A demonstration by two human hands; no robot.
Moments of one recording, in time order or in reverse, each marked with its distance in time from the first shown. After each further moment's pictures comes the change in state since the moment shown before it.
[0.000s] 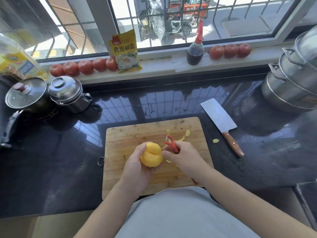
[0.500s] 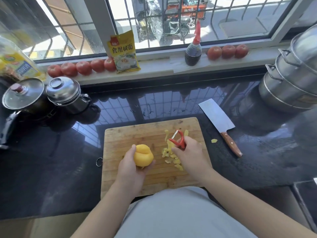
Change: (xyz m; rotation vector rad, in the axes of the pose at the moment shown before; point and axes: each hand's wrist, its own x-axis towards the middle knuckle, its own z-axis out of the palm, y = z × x) left_hand 0.007 0.001 -0.005 -0.123 0.227 0.010; right_hand 0.004 0.016 -0.005 -0.109 0.324 0.025
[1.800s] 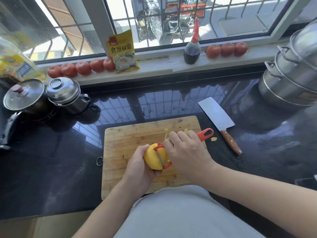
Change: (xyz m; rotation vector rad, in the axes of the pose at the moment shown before) left_hand -0.022 -0.007 0.016 0.257 -0.289 -0.074; right_hand -0.010 -0.014 -0.010 -1.035 0.257 -1.066
